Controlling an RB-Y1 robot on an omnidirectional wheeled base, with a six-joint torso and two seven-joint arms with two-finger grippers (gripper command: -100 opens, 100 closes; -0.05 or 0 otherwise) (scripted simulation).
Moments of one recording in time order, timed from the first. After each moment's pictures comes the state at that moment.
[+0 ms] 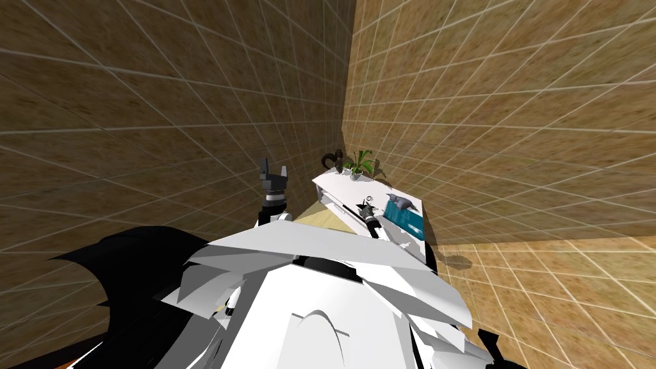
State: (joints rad) left arm 0.54 0.03 0.00 -2.31 0.06 -0.55 0.06; right arm 0.15 -0.18 -0.02 -1.24 0.92 -0.25 1.64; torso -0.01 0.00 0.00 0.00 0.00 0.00
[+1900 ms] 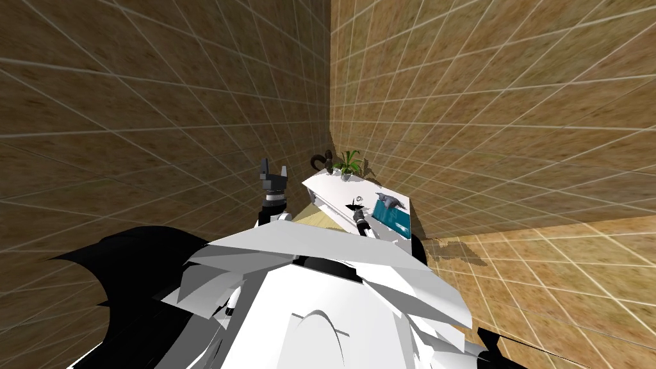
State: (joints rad) left arm 0.54 0.03 0.00 -2.31 0.06 -0.55 0.06; right arm 0.13 -0.01 -0.07 -1.11 1.03 -0.22 1.90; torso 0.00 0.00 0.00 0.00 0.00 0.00
